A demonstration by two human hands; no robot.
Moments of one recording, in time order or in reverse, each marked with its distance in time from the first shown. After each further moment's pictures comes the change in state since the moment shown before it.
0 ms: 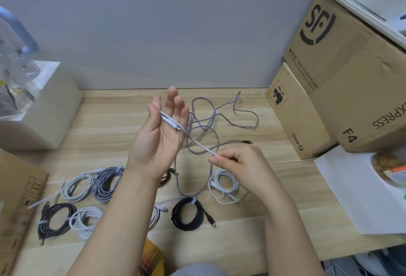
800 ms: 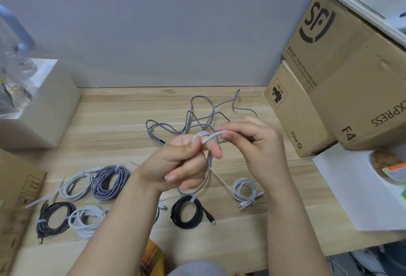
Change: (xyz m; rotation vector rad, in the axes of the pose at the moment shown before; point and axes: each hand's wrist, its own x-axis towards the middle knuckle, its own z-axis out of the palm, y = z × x) left_hand -0.012 -0.026 -0.009 0.281 -0.695 -0.539; right_hand 0.004 -0.020 -0.017 0.144 0.369 -0.363
